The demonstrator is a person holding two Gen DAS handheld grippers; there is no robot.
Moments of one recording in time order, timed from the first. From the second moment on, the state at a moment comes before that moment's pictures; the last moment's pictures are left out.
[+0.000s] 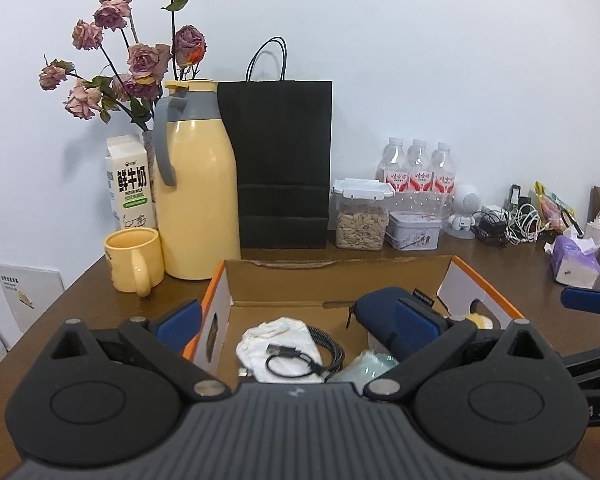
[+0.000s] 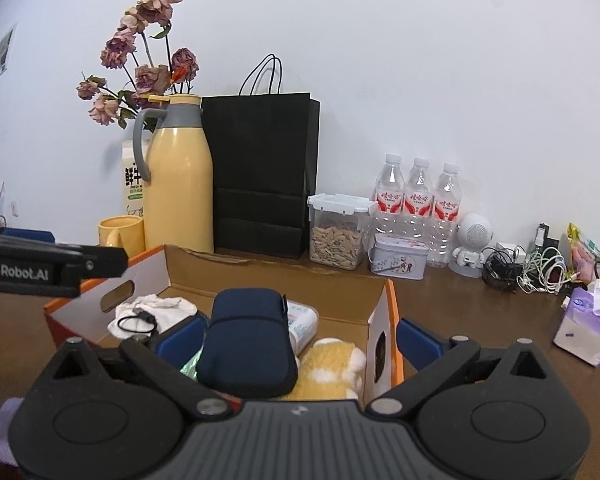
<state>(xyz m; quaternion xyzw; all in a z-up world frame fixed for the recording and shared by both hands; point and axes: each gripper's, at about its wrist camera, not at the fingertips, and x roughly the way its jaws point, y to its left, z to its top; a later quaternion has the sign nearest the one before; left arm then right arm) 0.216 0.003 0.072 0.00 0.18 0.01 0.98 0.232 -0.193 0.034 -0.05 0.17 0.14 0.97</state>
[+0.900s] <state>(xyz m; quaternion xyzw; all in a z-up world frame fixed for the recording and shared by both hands) 0.158 0.028 0.025 0.03 0.29 -0.03 0.96 0.164 -0.206 -0.009 -0.06 0.24 0.14 0.96</state>
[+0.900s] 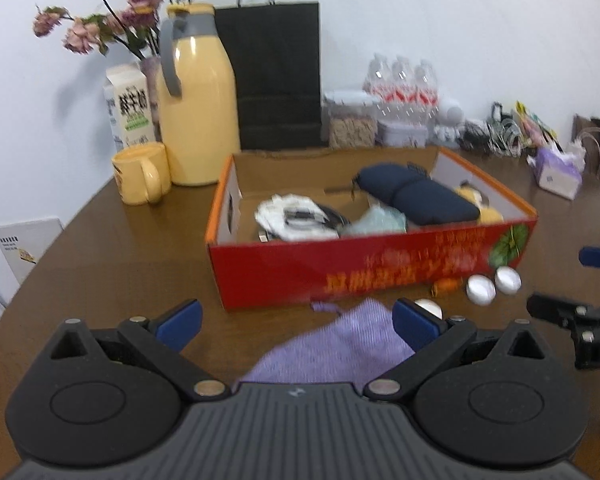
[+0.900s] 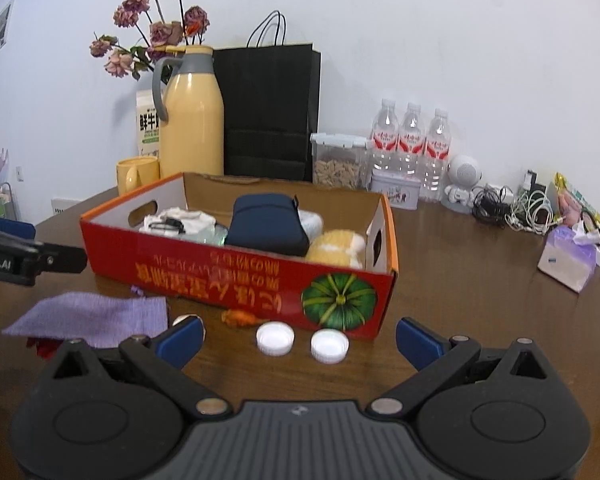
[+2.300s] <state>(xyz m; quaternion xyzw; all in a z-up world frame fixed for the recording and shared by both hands) 0.162 0.030 -0.003 -0.02 0.34 -0.08 0.94 0.163 -0.202 -0.034 -0.06 0.28 0.14 0.95</state>
